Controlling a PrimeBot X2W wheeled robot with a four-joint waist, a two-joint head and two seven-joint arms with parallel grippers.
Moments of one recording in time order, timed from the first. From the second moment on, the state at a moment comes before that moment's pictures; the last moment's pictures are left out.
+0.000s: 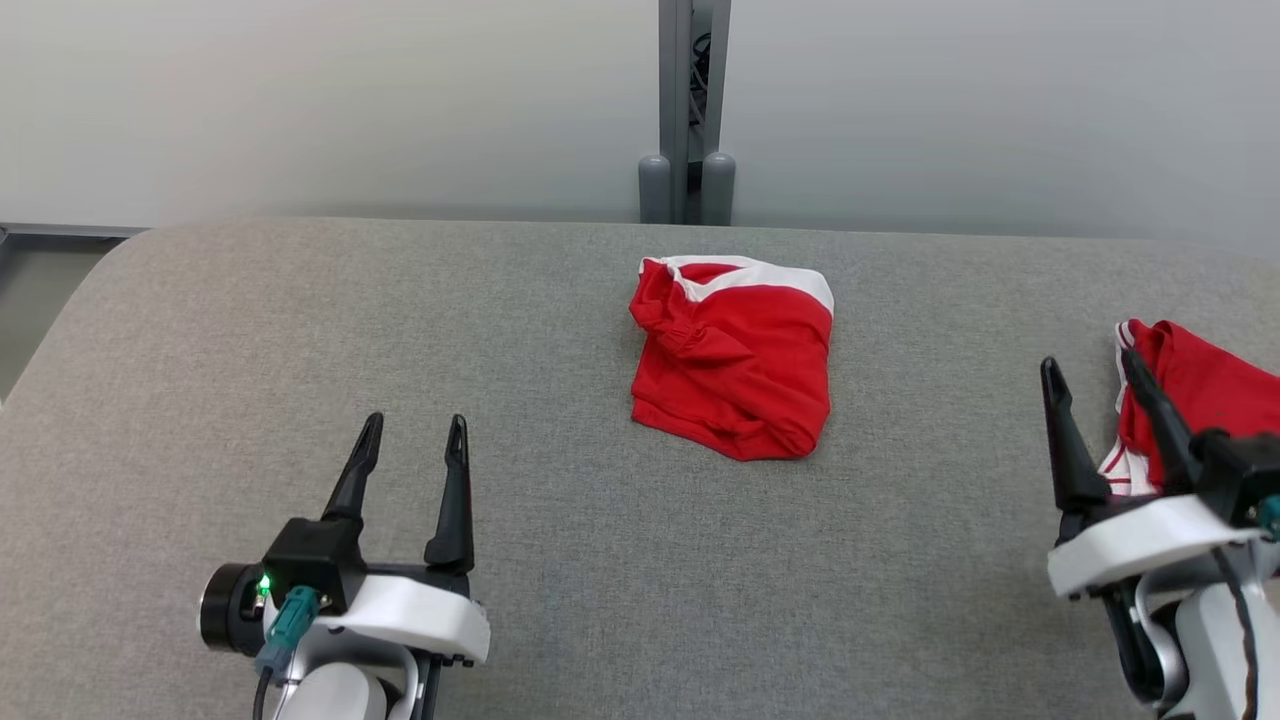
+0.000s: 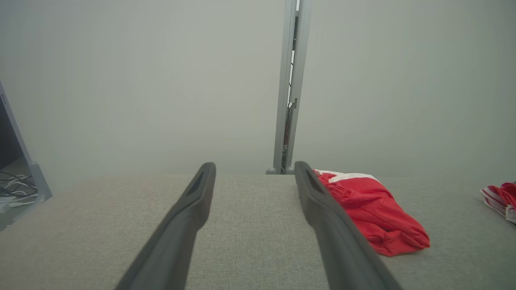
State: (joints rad) left arm -0.15 0.05 -0.21 0.24 -0.22 0.10 -0.26; right arm -0.30 -0.19 0.07 0.40 0.23 0.13 -0.26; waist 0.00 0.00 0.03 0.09
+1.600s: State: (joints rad) left arm -0.21 0.05 -0.31 0.19 -0.23 0.11 -0.26; right arm -0.73 -0.30 0.56 0.87 0.49 0.13 -0.26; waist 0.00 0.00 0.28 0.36
